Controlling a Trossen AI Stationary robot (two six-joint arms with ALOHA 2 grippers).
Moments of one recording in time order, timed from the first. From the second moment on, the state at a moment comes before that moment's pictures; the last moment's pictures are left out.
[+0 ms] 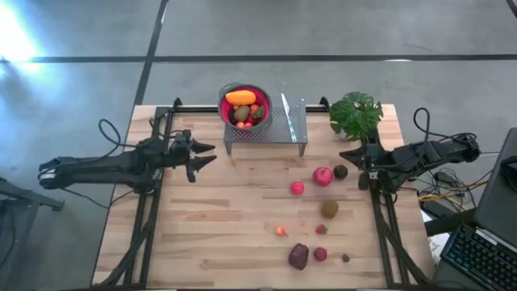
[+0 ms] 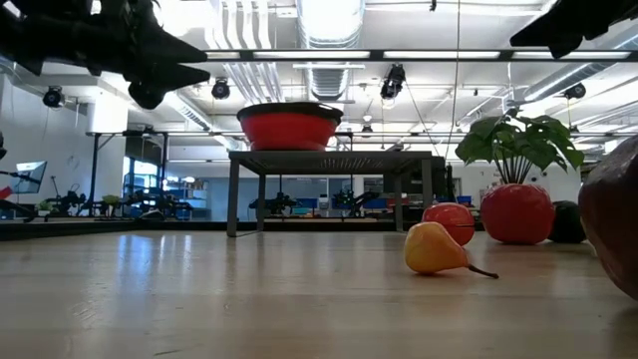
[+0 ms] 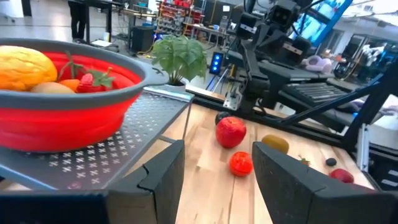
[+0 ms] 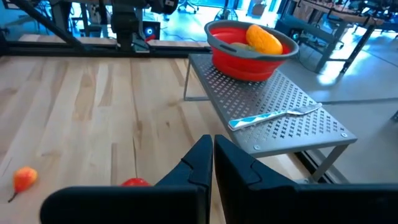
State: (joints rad) left arm 0.17 0.52 0.31 0.18 -0.05 -0.23; right arm 0.33 0.38 0.62 -0.60 0.60 0.10
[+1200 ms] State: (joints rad) left arm -0.08 0.60 0.18 0.54 -0.26 -0.27; right arm 0.33 0.40 0.62 -0.60 0.60 0.10
